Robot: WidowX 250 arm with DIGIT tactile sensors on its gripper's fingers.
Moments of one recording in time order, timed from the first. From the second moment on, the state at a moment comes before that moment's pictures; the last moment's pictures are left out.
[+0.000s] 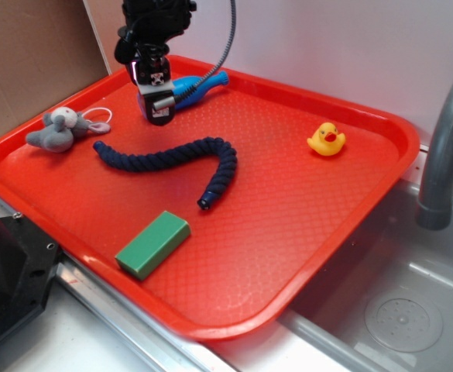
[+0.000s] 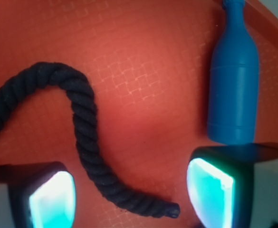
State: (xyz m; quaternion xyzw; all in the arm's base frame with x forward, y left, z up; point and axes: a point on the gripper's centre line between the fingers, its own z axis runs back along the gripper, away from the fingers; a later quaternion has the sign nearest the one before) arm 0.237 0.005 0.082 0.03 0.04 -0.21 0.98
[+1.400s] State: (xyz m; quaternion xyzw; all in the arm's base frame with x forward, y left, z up) arm 0.223 0.007 -0.002 0.07 0.16 -0.28 0.94
